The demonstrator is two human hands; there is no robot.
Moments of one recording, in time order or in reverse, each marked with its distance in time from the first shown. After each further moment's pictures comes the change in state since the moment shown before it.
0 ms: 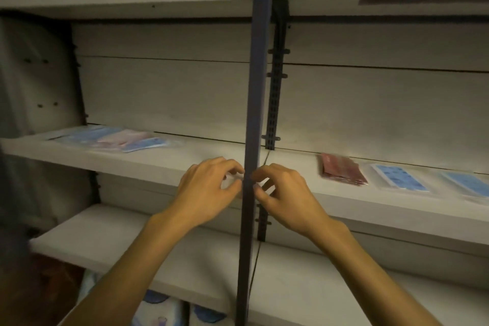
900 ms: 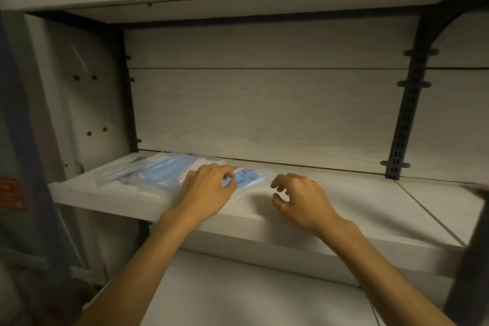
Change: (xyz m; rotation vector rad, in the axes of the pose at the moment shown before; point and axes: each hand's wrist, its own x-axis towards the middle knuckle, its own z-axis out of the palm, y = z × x) left_hand 0.124 -0.396 -0.088 0.124 -0.017 -0.057; right_hand 0.269 -0.117 0.242 -0.241 -0.072 0.204
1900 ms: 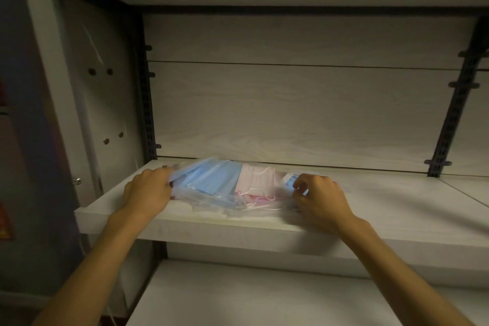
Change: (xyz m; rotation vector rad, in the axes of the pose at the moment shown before) left_hand 0.045 -0.278 -0.045 0.186 -0.007 -0.174; right_hand 0.085 -0.103 0.083 -0.046 0.063 0.318
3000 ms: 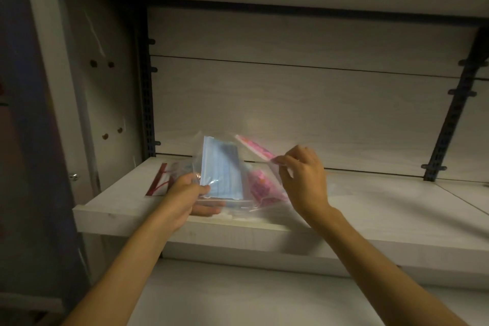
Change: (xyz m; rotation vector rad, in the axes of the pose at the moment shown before) left_hand -0.019 0.050 0.000 -1.432 -0.501 -0.386; right_hand 0.025 -0.051 0.016 0.049 0.636 -0.374
